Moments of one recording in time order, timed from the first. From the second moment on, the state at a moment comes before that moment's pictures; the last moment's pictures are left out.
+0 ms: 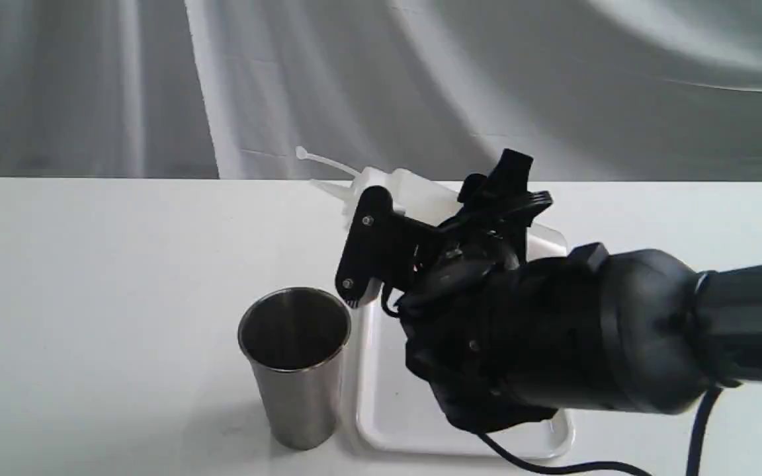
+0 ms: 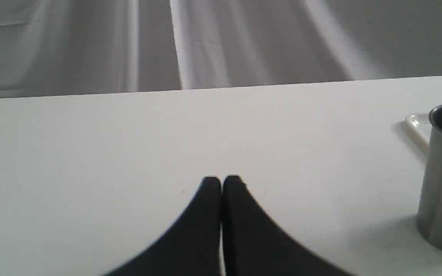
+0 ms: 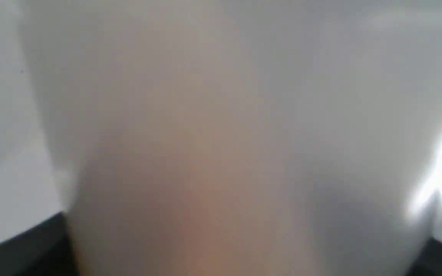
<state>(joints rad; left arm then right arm) -0.02 0.00 0.00 -0.01 0.27 0.04 0.71 1.88 -1.10 -1.50 0.91 0.74</state>
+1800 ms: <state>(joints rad) -0.02 0.00 0.00 -0.01 0.27 0.04 0.72 1.84 -0.96 -1.71 0.94 0.63</state>
